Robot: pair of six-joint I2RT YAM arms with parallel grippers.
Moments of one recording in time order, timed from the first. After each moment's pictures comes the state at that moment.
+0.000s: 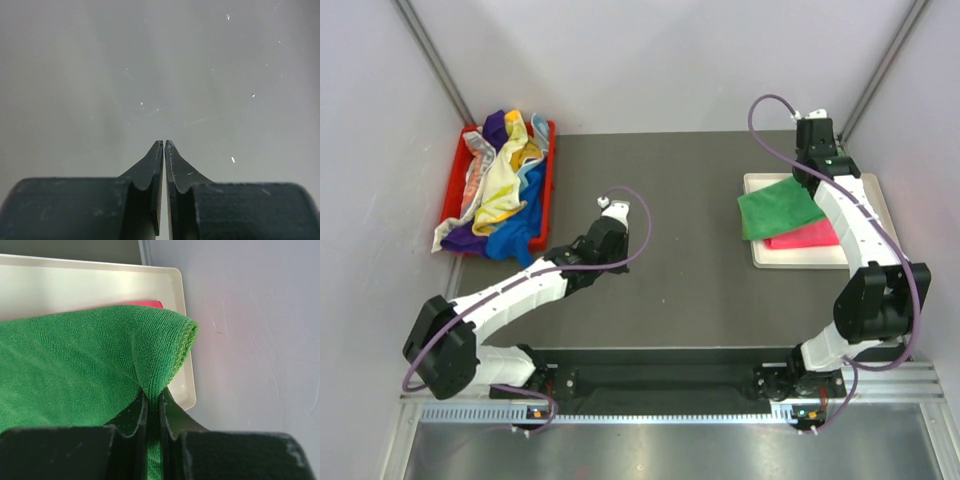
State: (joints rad) left arm -0.74 1.29 0.85 -0.30 -0.24 -0.43; right arm 0.09 1.56 1.46 -0.61 0.66 -0.30
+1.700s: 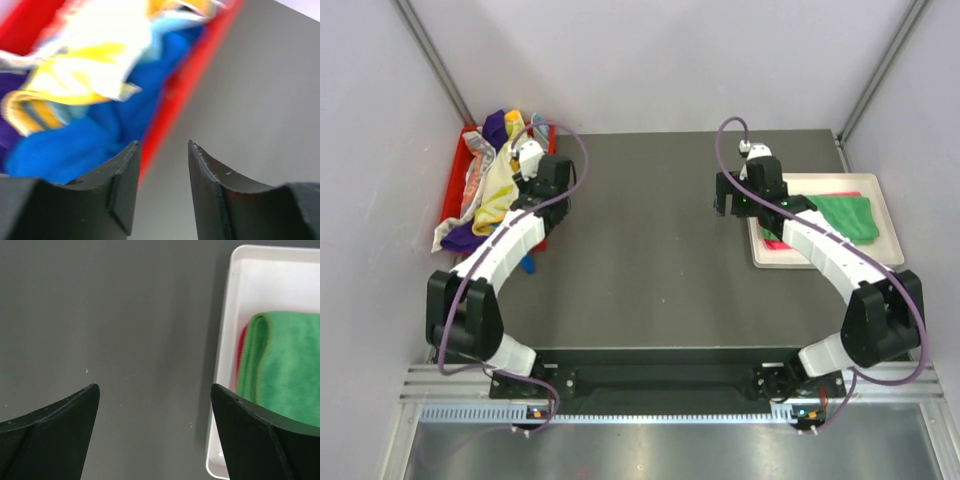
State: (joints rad) left arm -0.33 1.46 1.14 -0.28 -0.70 -0.49; right arm 0.35 1.43 1.12 -0.34 0.15 0.22
